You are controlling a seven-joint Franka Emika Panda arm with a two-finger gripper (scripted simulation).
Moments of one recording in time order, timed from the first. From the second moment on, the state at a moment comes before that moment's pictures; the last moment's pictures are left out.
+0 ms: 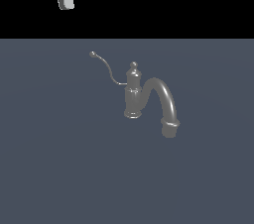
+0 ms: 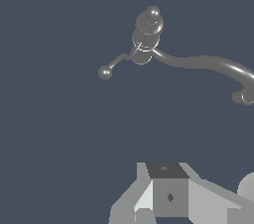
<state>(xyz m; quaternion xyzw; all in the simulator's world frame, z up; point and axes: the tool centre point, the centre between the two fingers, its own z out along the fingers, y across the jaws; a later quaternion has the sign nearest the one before) -0.096 0.120 0.352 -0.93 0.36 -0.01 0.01</state>
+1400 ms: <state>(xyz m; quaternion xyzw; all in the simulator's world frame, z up) 0.036 0.107 0.251 -0.80 0.60 0.00 0.00</state>
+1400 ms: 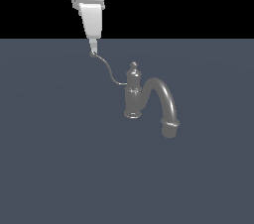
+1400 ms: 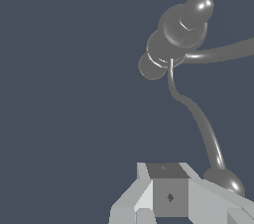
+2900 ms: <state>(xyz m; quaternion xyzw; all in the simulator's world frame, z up) 0.002 0.090 0.242 -0.78 0.62 0.00 0.00</state>
